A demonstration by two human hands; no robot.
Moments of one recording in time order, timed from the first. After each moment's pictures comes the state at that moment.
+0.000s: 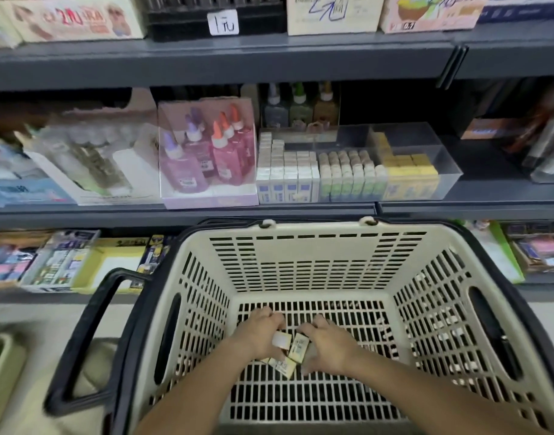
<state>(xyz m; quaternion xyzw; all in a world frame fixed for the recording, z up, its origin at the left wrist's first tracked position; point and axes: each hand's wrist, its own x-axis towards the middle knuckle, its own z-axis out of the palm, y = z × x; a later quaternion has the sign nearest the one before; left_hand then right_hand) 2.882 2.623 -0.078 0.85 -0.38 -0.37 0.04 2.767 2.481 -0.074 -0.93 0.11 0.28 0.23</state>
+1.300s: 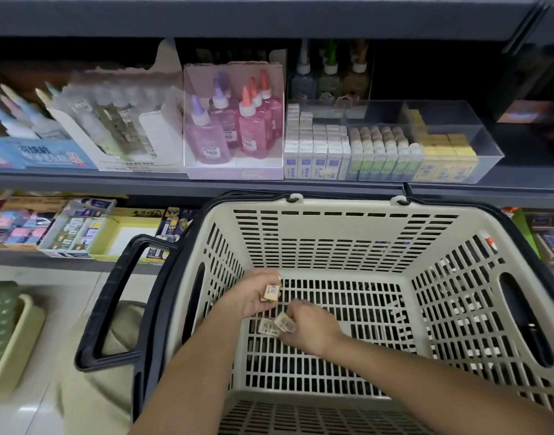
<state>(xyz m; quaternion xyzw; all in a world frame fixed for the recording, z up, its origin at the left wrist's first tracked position) 2.916 2.639 -0.056 0.64 0.15 -0.50 0.57 2.789 2.542 -0.061 -0.94 0.12 0.20 0.25</state>
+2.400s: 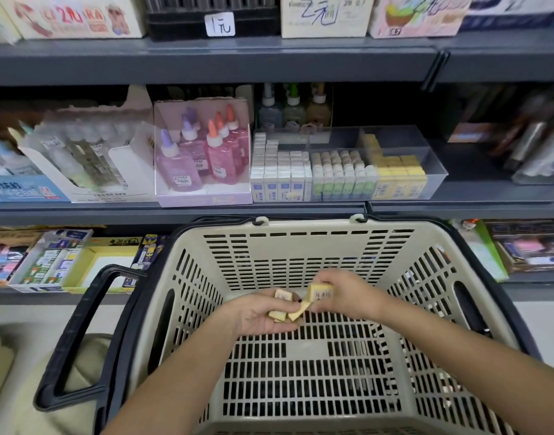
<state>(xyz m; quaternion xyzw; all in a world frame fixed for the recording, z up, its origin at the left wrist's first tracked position) 2.892 2.600 -0.011 0.50 0.01 -0.67 0.54 2.785 2.430 0.029 -0.91 0.11 0.15 0.37</state>
